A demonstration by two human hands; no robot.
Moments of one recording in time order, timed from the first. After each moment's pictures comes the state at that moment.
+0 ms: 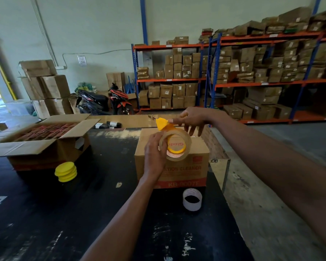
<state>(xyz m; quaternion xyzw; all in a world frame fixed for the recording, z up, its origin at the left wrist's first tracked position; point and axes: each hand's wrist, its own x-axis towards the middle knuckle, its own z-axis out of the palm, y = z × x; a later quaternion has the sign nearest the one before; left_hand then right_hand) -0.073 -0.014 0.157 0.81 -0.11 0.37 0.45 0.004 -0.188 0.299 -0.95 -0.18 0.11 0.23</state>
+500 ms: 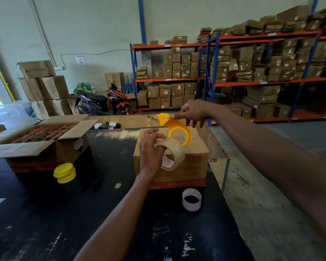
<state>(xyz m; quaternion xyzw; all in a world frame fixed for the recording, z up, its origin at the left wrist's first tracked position) -0.068 -0.005 0.165 0.81 -0.09 0.39 0.43 0.017 -0.198 0.307 -0.96 -0.18 0.04 0.20</state>
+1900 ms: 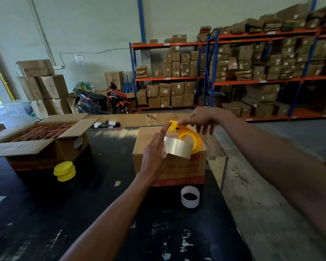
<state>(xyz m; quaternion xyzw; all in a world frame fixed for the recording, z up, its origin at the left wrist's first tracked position) -0.091 -0.013 0.163 0.84 -0.22 0.33 0.37 0.011 -0.219 0.291 -0.97 -0.09 0.10 0.18</state>
